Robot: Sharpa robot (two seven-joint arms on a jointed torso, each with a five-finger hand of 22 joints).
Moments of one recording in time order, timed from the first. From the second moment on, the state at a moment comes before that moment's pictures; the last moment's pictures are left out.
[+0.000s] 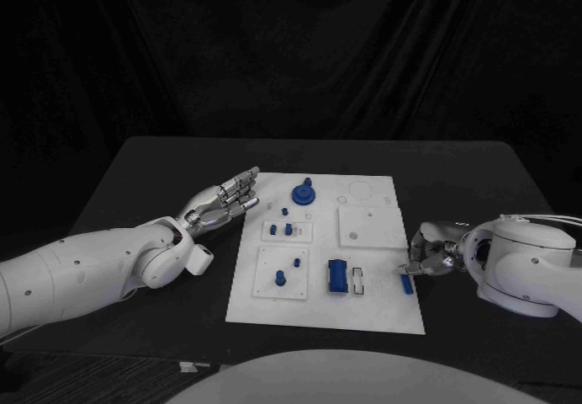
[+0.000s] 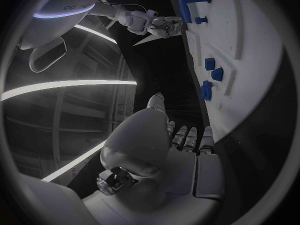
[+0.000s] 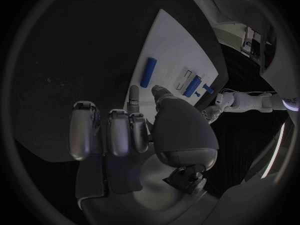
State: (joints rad) left arm 1.04 -0.89 -0.22 1.34 -0.36 -0.05 0.67; left_hand 1.50 0.22 -0.26 0.29 0.43 0.14 -0.08 0.02 0.02 0.02 0.06 0.02 0.01 0.00 0.06 0.00 0.00 0.16 0.00 0.15 0.00 0.00; right arm 1.24 -1.10 -0.25 1.89 -1.35 0.00 -0.67; right_hand 1.11 -0.06 0.07 0.26 0.38 0.88 0.04 0.69 0.26 1.47 -0.03 1.57 1.31 1.47 -0.09 1.50 1.31 0.06 1.47 0.02 1.37 1.31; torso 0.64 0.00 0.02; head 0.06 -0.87
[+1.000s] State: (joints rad) left arm 1.04 -0.89 -0.22 1.33 -0.36 -0.03 0.68; left_hand 1.55 0.24 -0.23 0.28 0.49 0.15 -0.03 0.02 0.02 0.03 0.09 0.03 0.01 0.00 0.09 0.00 0.00 0.16 0.00 0.19 0.00 0.00; right arm 1.17 -1.07 -0.24 1.88 -1.36 -0.03 -0.64; right_hand 1.20 -0.06 0.22 0.21 0.86 0.88 0.05 0.66 0.53 1.47 -0.02 1.57 1.31 1.46 -0.10 1.50 1.31 0.06 1.47 0.02 1.37 1.31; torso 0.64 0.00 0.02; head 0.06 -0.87
